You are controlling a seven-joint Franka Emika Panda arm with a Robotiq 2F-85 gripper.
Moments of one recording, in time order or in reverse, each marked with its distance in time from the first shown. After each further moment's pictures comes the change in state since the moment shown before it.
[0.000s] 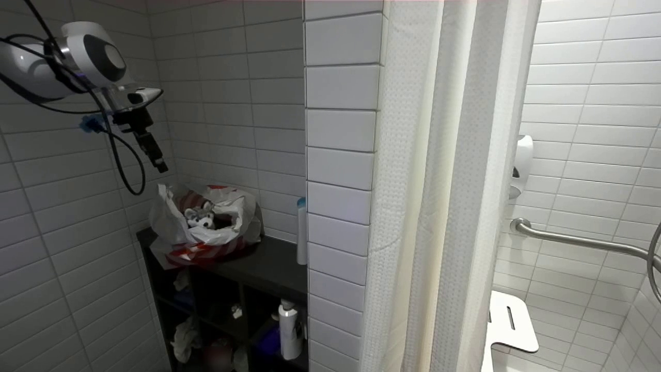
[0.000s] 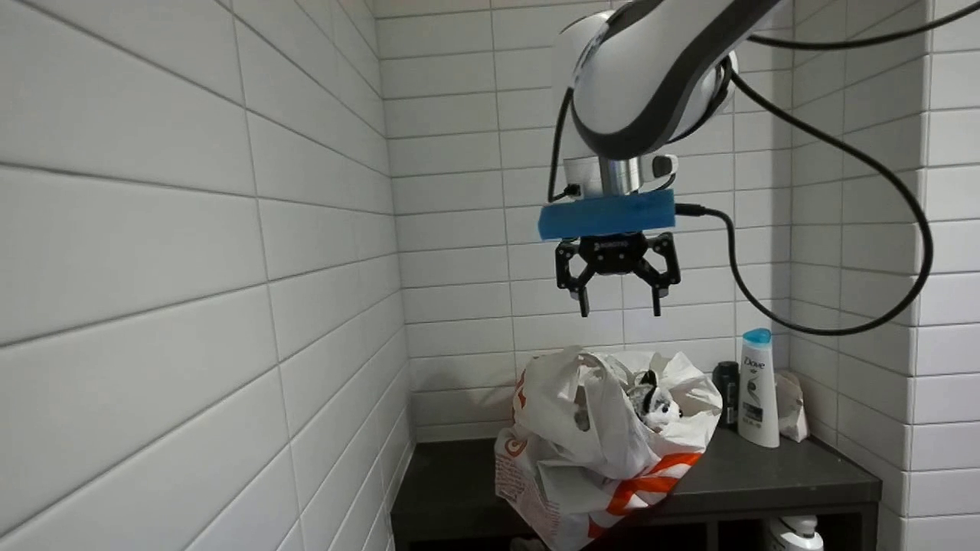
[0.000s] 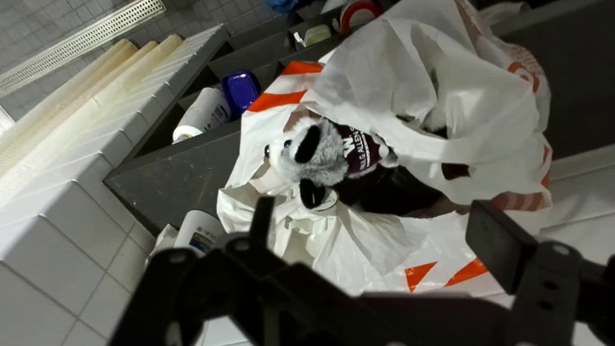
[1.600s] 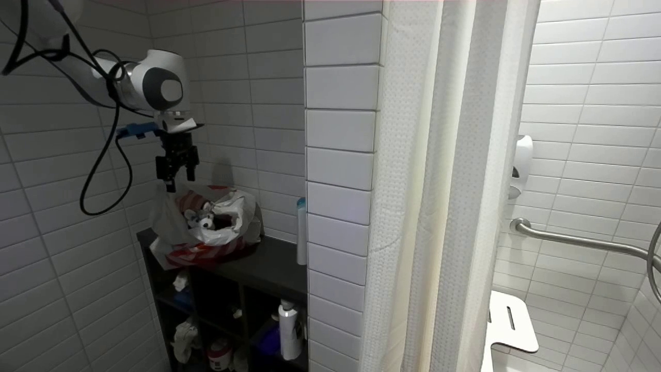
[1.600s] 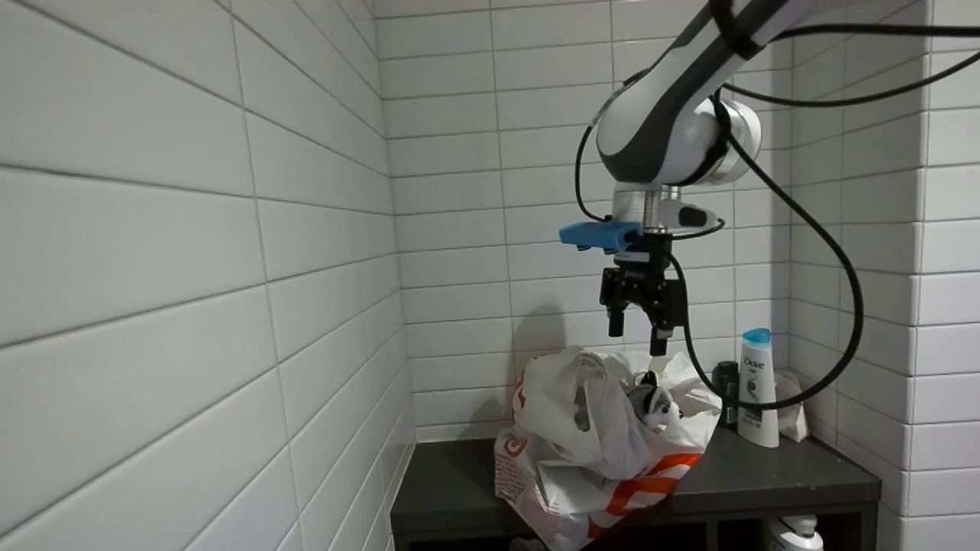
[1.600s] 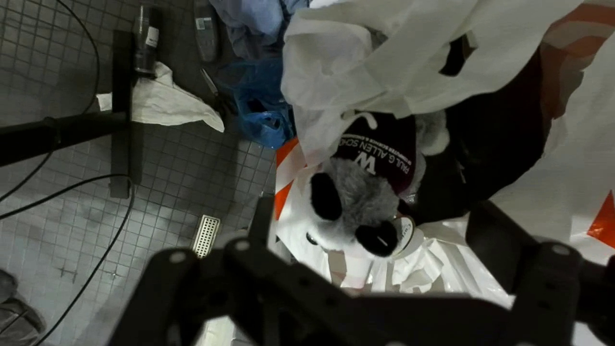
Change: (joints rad) arm -0.020 0.123 -0.170 0.026 0.399 0.055 0.399
